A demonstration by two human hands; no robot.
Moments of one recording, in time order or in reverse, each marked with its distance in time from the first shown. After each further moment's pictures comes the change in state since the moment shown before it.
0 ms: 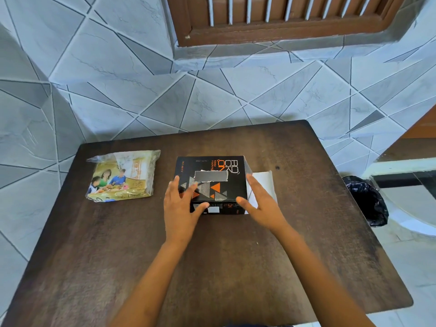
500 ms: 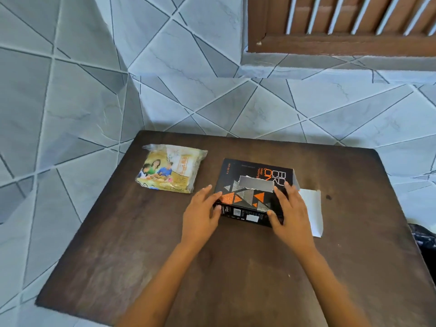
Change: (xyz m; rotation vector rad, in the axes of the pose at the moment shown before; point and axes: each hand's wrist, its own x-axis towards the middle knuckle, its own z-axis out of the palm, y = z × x) left_hand 0.006 -0.021 -0.027 -0.013 0.024 -0.118; right_hand 0.034 -0.024 0.015 -0.262 0.078 -0.143
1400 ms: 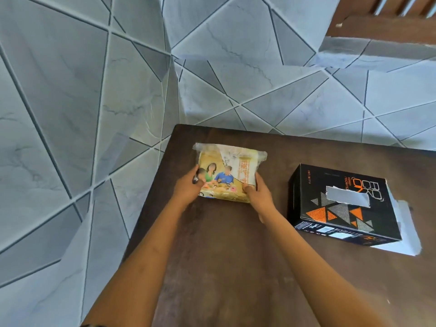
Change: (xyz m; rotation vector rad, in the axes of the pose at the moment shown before) left_hand 0.129 -0.213 -0.097 -0.324 -0.246 -0.377; right_hand 0.112 -0.189 0.187 0.735 -0.193 0.559
